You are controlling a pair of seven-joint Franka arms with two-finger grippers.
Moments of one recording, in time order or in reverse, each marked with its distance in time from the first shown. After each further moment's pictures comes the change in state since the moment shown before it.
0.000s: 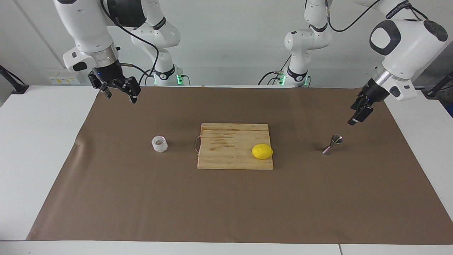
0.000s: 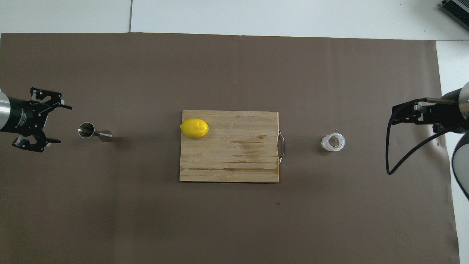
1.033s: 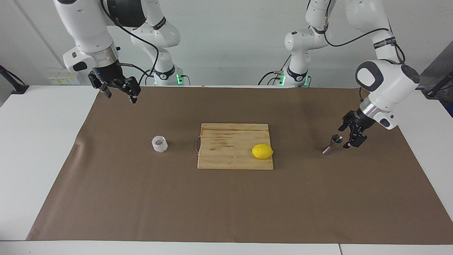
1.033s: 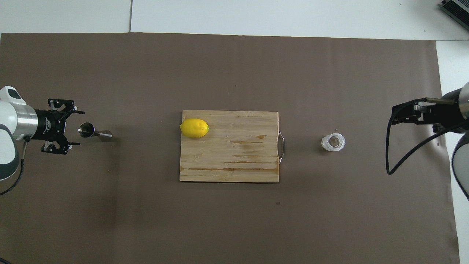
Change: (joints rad) left arm 0.009 0.041 -0.004 -0.171 -0.067 0.266 -0.056; right arm 0.000 0.000 0.000 0.000 0.000 0.000 0.000
